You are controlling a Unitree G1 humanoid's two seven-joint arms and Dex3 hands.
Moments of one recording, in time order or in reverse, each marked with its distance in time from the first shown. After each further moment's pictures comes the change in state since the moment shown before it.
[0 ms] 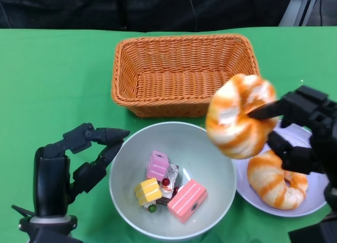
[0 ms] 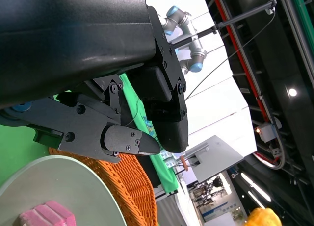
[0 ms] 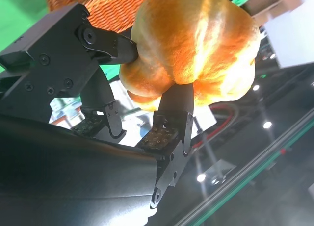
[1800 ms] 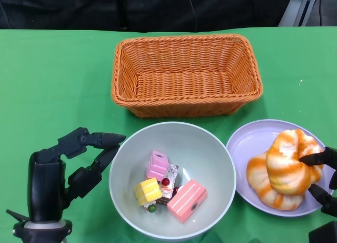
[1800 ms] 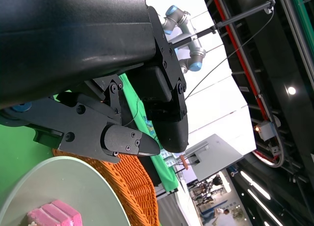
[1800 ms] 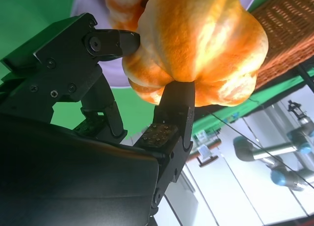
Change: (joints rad) left arm 0.026 0.021 -0.004 -0.011 -0.028 -0.019 -0.015; right arm 0.057 -0.018 -0.012 0.508 0.047 0.070 -0.085
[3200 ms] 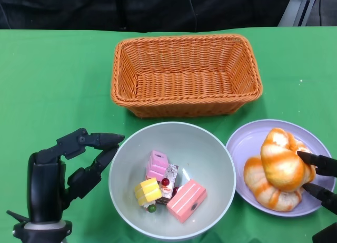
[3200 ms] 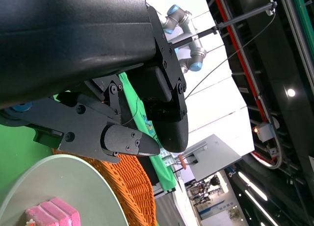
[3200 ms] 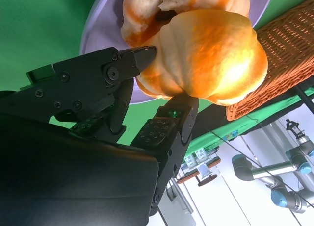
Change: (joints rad) left arm -0.001 -0.001 -0.004 0.017 -0.029 -0.013 -0.014; right arm -0.044 -0.030 0.059 0.102 0.015 -0.069 0.003
